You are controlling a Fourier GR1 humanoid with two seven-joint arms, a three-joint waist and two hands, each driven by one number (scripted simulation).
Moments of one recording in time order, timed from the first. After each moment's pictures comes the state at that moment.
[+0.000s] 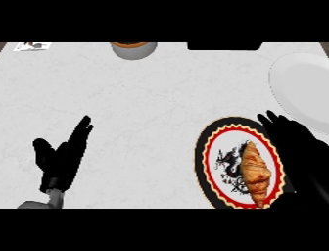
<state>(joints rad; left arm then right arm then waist) -0.01 0.26 -0.21 -1.45 0.27 0.16 0.14 -0.28 -0.81 0.61 -2.08 0.48 0.20 0.99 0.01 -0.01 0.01</state>
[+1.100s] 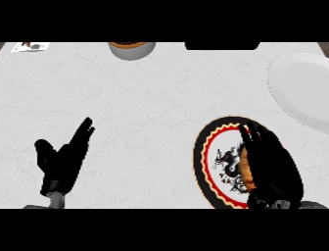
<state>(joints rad) 0.02 0.22 -0.19 -1.49 0.22 0.15 0.19 -0.21 -0.55 0.67 -1.85 0.77 0.26 0.96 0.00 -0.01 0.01</state>
